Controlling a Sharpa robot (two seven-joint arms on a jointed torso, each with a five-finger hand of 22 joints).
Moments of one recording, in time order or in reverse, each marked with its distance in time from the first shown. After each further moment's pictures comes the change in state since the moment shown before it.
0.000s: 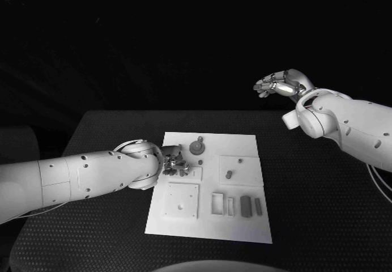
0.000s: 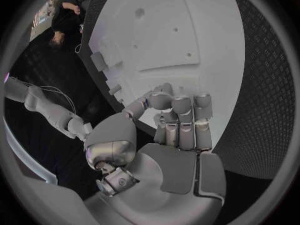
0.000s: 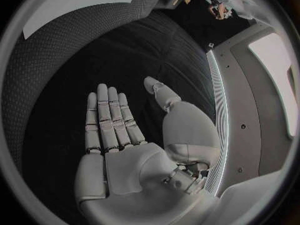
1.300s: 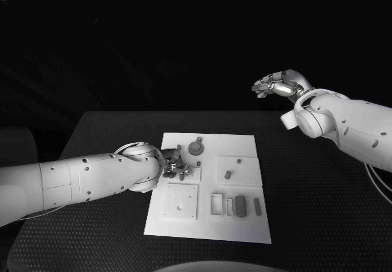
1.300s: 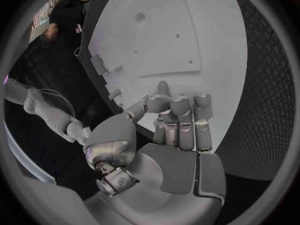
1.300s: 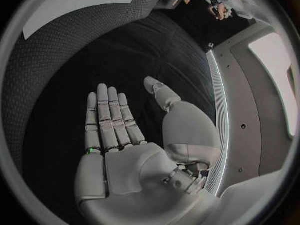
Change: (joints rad) left arm -0.006 0.013 -0.005 -0.002 -0.007 0.017 -0.016; left_hand -0.018 -0.068 -0.032 0.084 -0.227 0.085 -0.033 0.009 0.011 0.009 -0.009 0.019 0.003 0.003 -0.006 0.027 -0.019 0.000 0.000 0.000 0.007 0.000; right arm 0.000 -0.002 0.000 -0.001 0.001 0.005 -0.001; right_hand 0.000 0.000 0.000 0.000 0.000 0.000 0.000 0.000 -0.002 0.000 0.000 -0.004 -0.004 -0.002 0.002 -0.004 -0.002 0.000 0.000 0.000 -0.004 0.001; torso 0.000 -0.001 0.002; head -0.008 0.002
